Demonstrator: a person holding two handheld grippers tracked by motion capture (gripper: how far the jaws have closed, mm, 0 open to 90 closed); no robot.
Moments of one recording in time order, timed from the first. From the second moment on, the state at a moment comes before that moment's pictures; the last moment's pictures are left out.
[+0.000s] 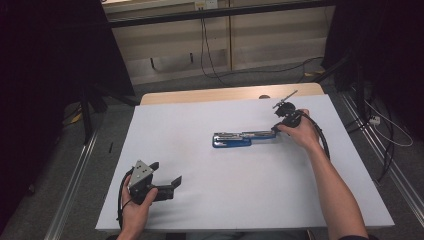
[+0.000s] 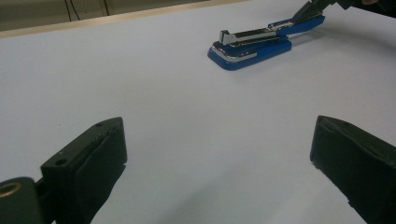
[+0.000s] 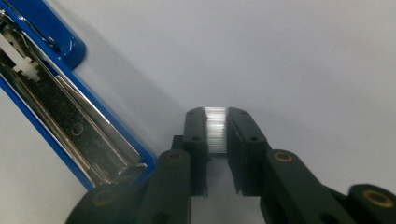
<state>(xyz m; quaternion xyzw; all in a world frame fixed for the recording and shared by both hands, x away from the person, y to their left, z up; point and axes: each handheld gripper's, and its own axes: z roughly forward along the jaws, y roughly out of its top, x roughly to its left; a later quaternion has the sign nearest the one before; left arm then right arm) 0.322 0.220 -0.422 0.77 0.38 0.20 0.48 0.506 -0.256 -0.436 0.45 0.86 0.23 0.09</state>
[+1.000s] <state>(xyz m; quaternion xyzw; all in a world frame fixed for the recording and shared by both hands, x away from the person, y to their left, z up) 0.321 0.221 -0.421 0.76 0.38 0.20 0.49 0.502 -0.264 -0.427 0.47 0.84 0.27 0.12</state>
